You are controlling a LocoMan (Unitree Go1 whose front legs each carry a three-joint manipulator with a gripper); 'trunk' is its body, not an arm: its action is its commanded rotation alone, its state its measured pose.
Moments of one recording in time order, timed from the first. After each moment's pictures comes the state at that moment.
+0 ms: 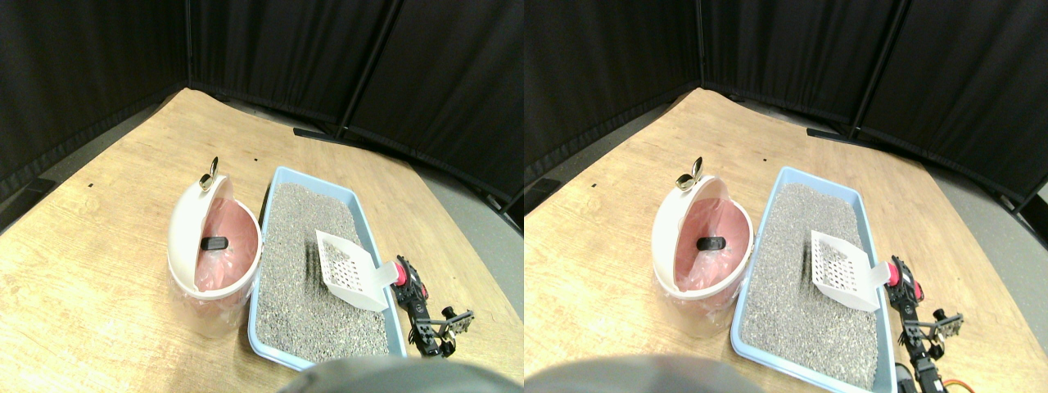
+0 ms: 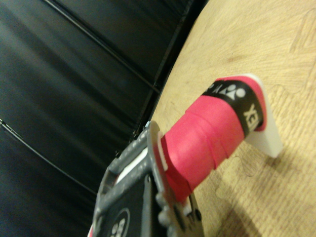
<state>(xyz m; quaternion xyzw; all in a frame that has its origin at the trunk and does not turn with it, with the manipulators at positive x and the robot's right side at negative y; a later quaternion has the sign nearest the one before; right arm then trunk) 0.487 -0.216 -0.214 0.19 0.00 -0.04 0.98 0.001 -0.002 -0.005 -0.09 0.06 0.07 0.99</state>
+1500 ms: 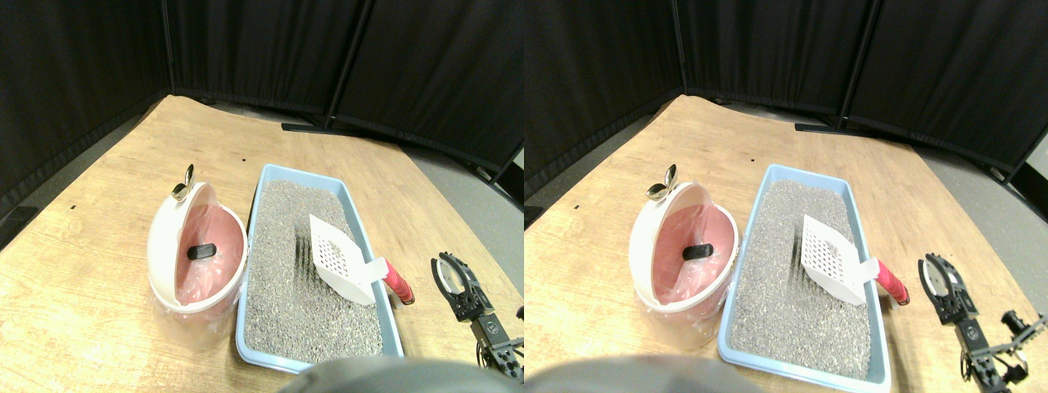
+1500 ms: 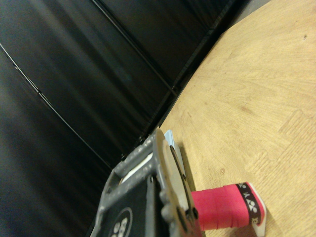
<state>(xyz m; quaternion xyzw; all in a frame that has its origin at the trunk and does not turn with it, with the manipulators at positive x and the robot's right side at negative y) 0.427 -0.240 -0.131 0.13 -0.04 0.05 0.99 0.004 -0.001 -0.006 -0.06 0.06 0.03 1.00</state>
